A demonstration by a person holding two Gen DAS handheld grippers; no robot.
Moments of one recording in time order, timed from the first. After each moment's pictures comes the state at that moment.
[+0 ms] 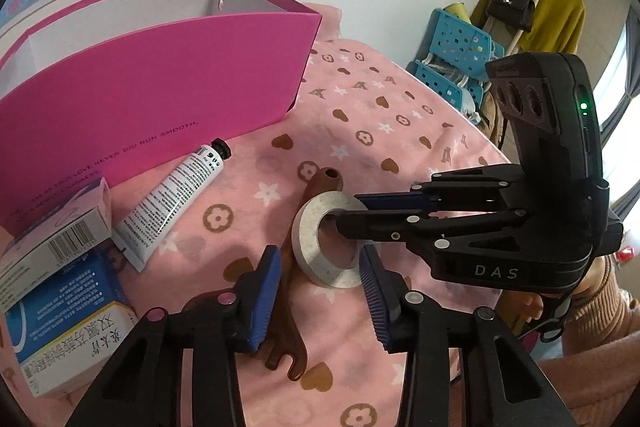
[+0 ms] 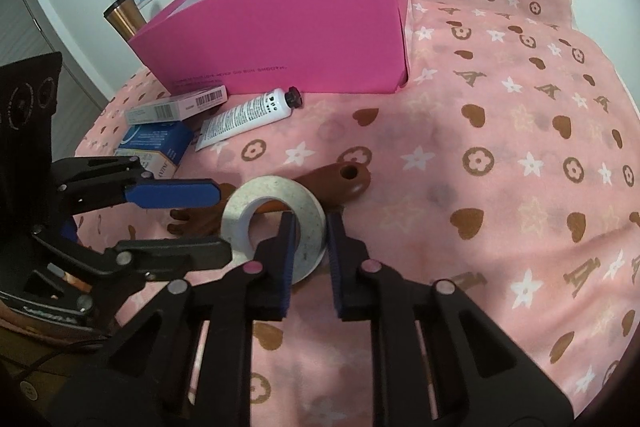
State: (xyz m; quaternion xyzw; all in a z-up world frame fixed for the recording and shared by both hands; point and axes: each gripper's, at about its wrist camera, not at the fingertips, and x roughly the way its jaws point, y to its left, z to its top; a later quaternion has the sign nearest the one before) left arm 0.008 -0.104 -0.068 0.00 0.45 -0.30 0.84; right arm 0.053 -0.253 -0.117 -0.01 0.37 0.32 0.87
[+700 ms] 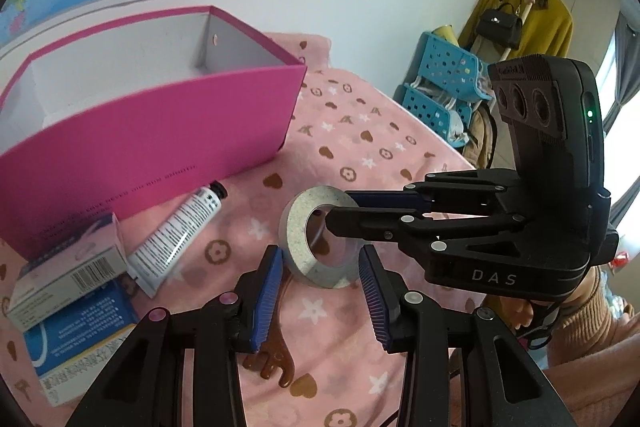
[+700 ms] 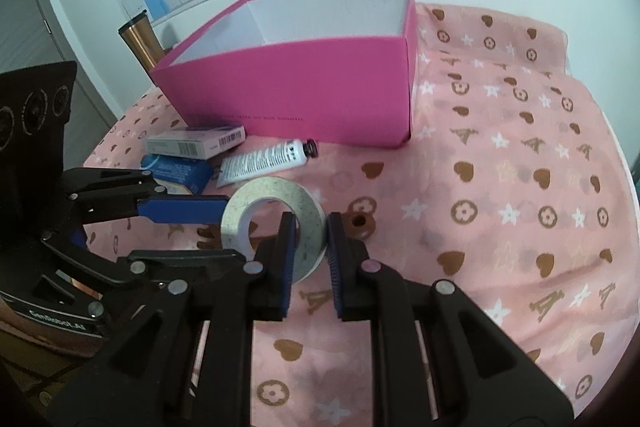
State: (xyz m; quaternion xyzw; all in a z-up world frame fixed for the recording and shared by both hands) left arm 0.006 -0.101 -0.035 -0.01 0.42 -0.32 0.85; right arm 0.041 -0.251 -0.081 -0.02 0.32 0.32 0.89
